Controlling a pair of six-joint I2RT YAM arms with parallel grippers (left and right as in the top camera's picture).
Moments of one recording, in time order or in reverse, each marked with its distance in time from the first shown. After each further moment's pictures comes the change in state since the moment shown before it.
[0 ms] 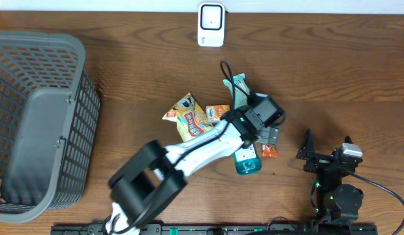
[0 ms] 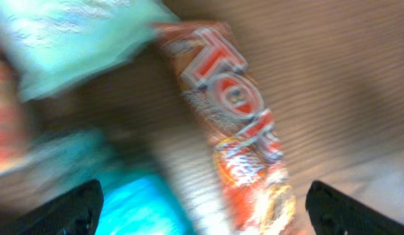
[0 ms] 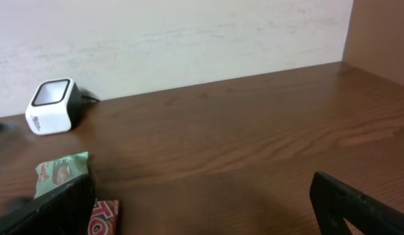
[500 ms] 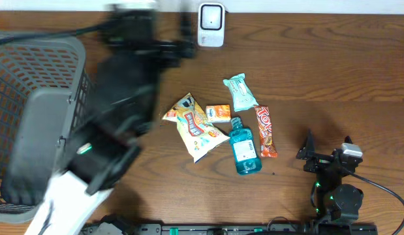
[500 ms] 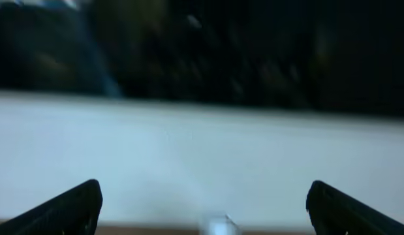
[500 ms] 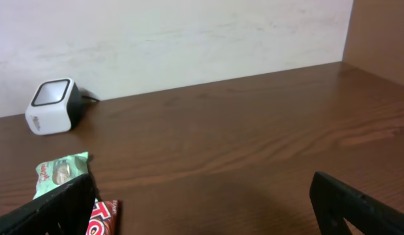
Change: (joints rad) left arm 0.361 -0.805 0.076 0.296 -0.445 0.603; right arm 0.000 0.000 0.000 0.000 0.000 0.000
